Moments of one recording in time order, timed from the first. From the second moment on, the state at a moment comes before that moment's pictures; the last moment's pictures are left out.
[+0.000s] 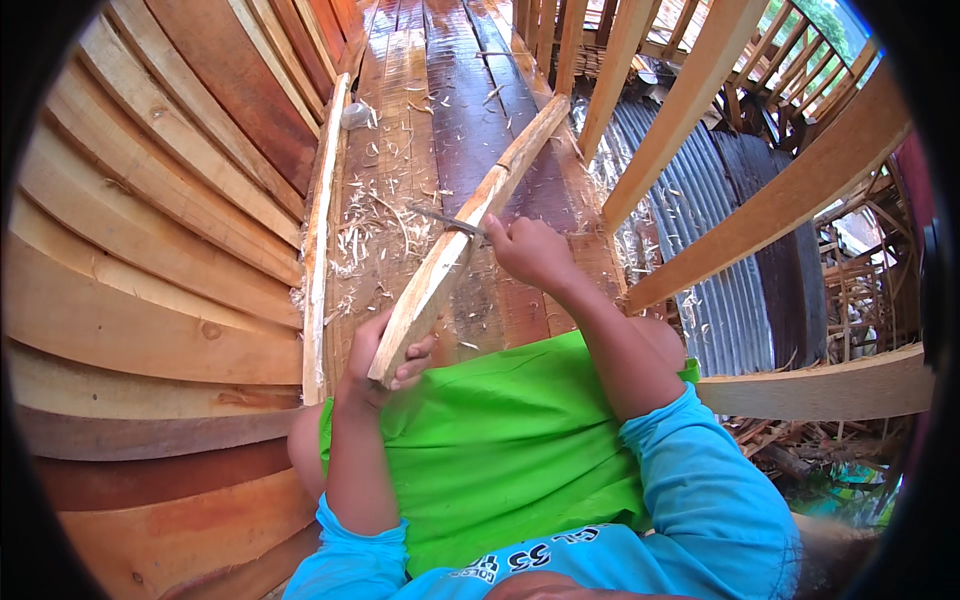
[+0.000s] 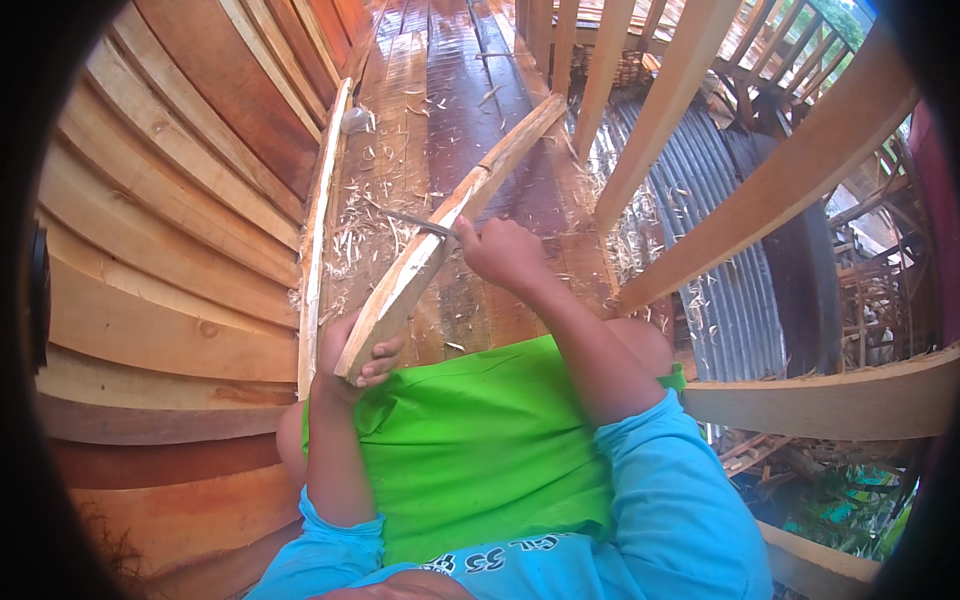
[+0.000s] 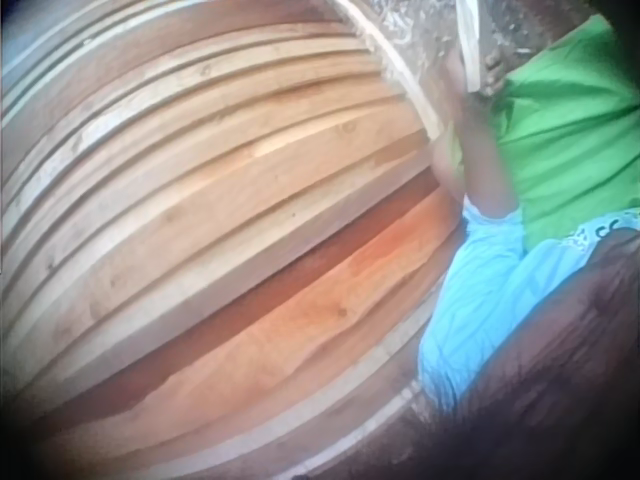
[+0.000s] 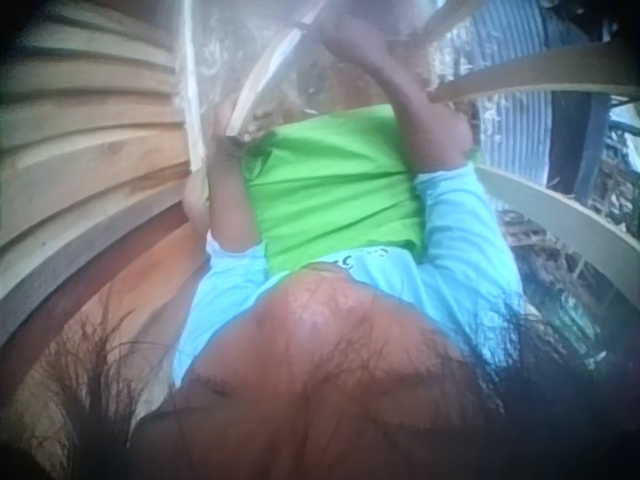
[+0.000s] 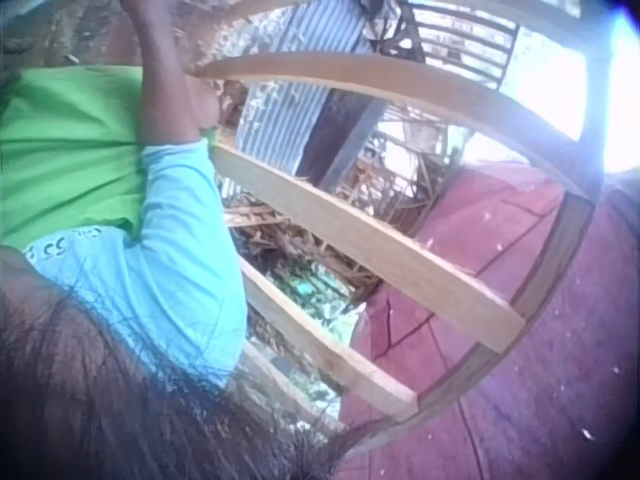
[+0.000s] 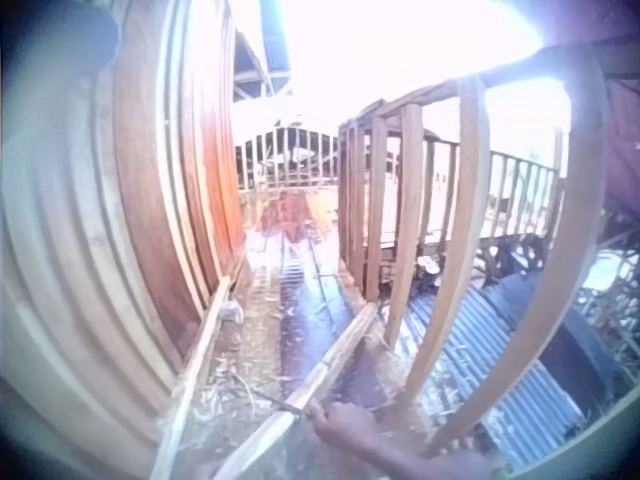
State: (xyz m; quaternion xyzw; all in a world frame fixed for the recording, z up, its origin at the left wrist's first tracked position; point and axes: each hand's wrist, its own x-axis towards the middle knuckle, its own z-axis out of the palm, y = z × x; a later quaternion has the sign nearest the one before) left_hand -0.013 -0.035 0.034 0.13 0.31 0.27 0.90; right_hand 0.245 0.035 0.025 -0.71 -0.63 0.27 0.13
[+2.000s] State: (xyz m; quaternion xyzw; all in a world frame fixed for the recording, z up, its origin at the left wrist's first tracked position) left_hand -0.023 -0.027 0.012 -0.03 0.15 0.24 0.96; right_hand 0.224 0.043 -0.027 -0.66 -0.71 0.07 0.24
